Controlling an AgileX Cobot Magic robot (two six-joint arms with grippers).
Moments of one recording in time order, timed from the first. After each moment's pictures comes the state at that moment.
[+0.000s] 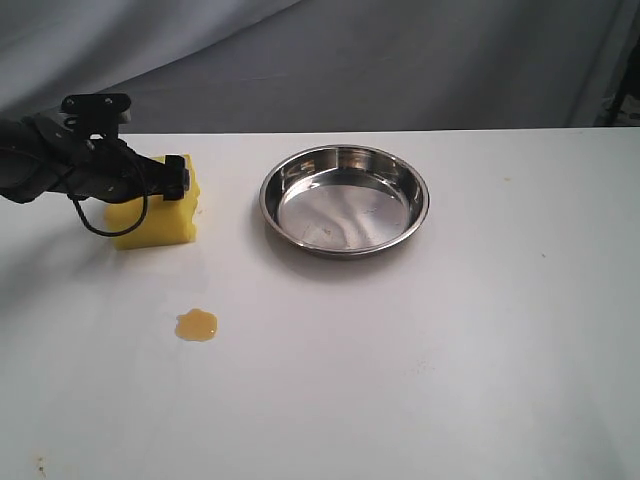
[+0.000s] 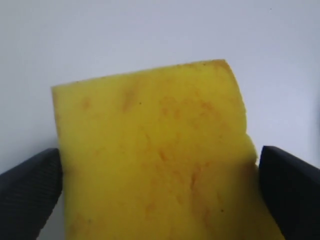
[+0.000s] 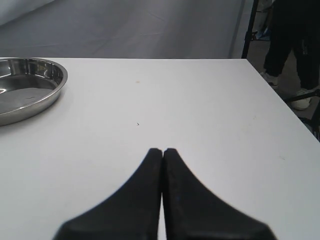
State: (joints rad) left arm -0.14 2.13 -1.28 -0.75 0.06 0.66; right arm -0.07 0.00 0.00 -0.05 0.35 0.02
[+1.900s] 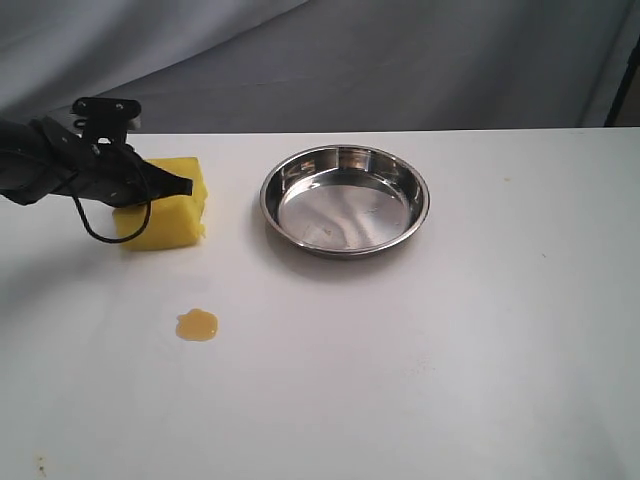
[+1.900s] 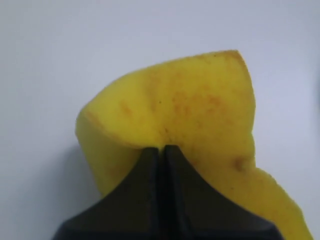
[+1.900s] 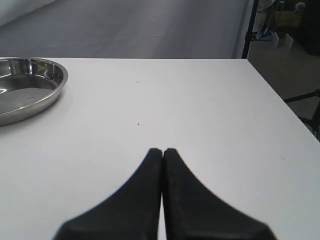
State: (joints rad) left arm -0.15 2.15 -1.28 -0.69 0.07 0.71; right arm -0.07 0.00 0.00 -0.05 0.35 0.02
